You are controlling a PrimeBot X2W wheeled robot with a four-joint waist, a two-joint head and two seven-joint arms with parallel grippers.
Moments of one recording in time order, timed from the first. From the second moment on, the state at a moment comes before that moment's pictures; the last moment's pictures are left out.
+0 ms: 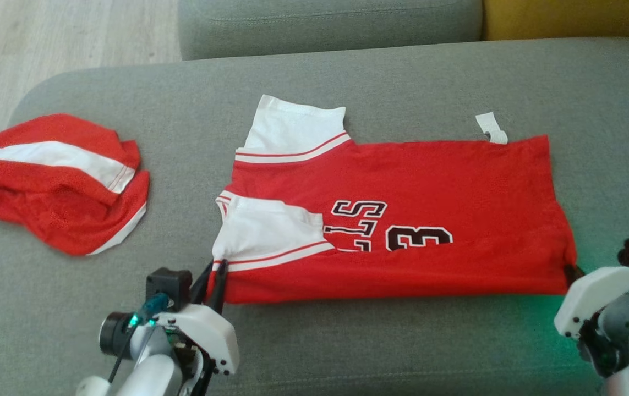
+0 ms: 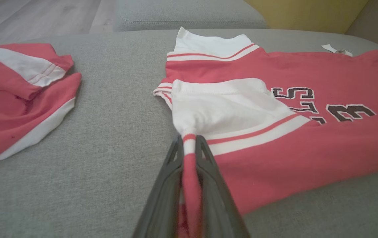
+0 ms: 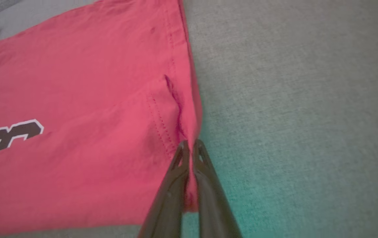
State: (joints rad) left arm -0.15 0.15 -0.46 0.41 -0.33 0.12 -0.10; right arm -0.19 -0.09 -0.26 0.48 0.15 0.12 0.43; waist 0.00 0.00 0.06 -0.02
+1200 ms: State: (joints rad) left arm -1.09 0.35 -0.53 0.83 -0.35 -0.12 0.27; right arm -0.70 -0.08 0.06 0.29 0.14 0.12 0.05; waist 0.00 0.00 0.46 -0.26
